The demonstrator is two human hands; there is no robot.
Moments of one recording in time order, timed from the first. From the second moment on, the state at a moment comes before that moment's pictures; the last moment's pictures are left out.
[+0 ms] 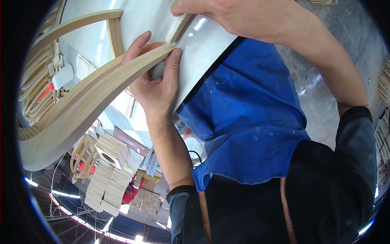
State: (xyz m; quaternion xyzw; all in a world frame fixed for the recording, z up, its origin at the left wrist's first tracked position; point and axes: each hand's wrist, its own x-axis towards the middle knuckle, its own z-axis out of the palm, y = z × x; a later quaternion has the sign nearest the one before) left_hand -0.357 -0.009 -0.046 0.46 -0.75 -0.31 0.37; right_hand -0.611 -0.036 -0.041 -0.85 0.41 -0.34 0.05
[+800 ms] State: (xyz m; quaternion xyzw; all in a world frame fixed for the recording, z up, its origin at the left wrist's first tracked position) left_hand -0.357 -0.013 -0.049 0.45 -0.77 -0.27 0.36; right_hand -0.583 -0.095 -0.076 -0.88 0.28 -0.38 0.12
